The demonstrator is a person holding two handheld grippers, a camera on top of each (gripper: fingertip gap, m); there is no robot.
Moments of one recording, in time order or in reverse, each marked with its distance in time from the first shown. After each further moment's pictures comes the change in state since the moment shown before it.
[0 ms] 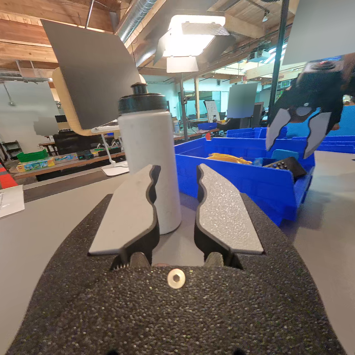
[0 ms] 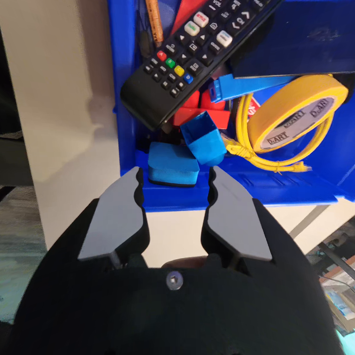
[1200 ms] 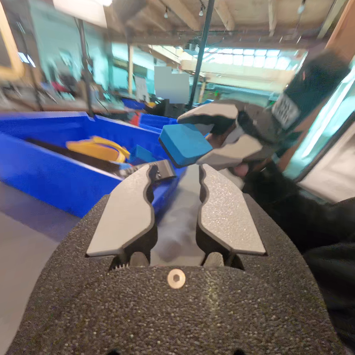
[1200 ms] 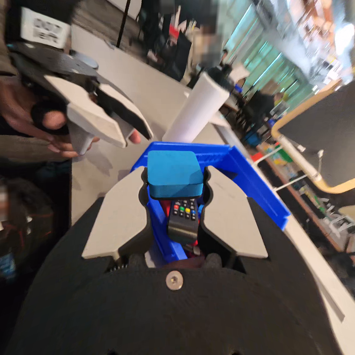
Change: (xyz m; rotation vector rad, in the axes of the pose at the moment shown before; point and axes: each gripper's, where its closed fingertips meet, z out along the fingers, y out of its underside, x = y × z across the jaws) left arm 0.194 0.000 0.032 -0.116 0.348 -0.342; right arm -0.038 -0.108 -0.082 1.022 0.739 0.300
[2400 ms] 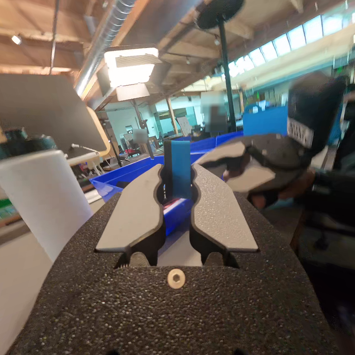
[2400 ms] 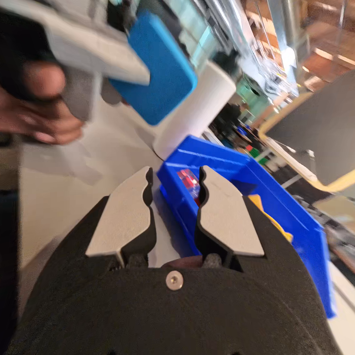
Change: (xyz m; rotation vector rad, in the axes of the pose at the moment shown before) left arm -0.037 -0.028 -0.039 0.162 -0.185 0.493; right arm -0.022 0.022 0.071 0.076 0.133 0.024
